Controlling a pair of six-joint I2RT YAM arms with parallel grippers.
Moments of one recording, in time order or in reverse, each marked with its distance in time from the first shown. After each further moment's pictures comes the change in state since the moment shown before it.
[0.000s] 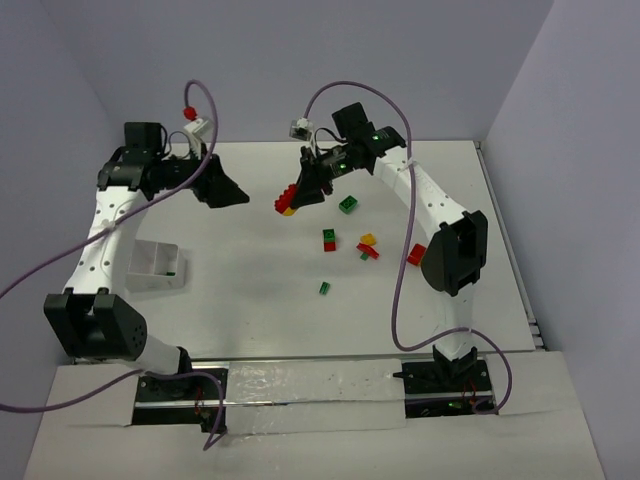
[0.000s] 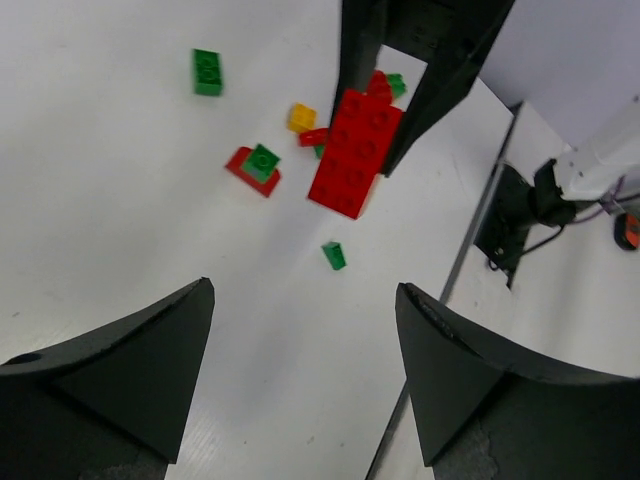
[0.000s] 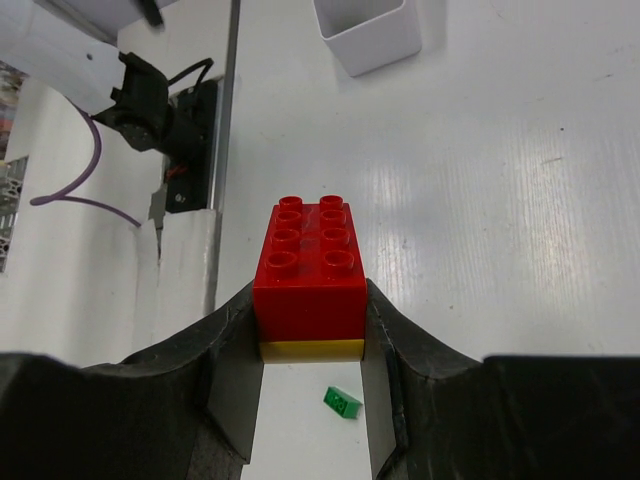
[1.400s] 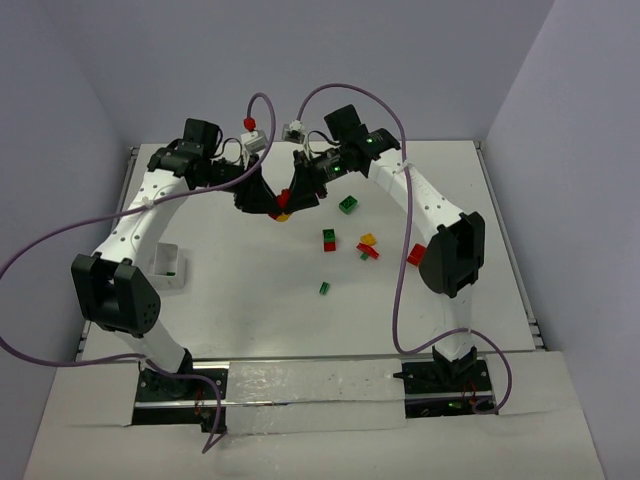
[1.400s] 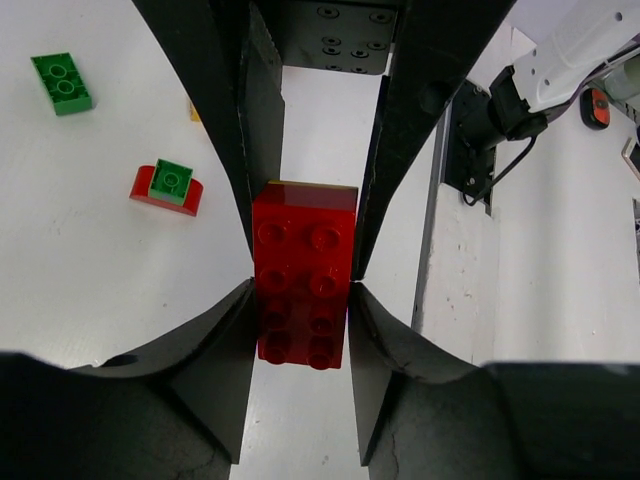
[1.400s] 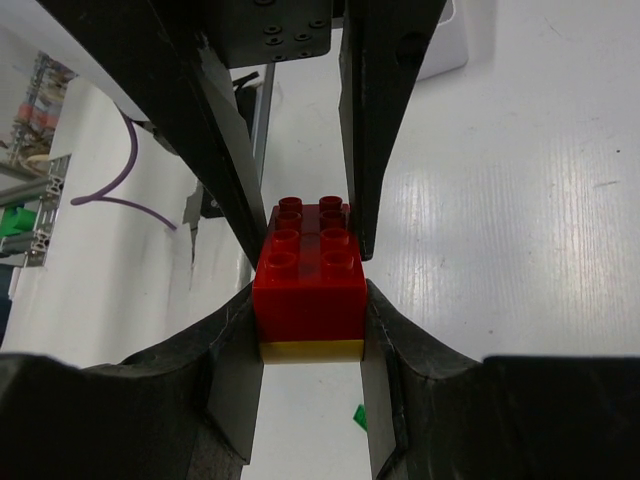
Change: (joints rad) left arm -0.238 0.180 0.104 -0.094 0.035 0.205; right arm 0.039 -0.003 0.005 0.007 -0.041 0.044
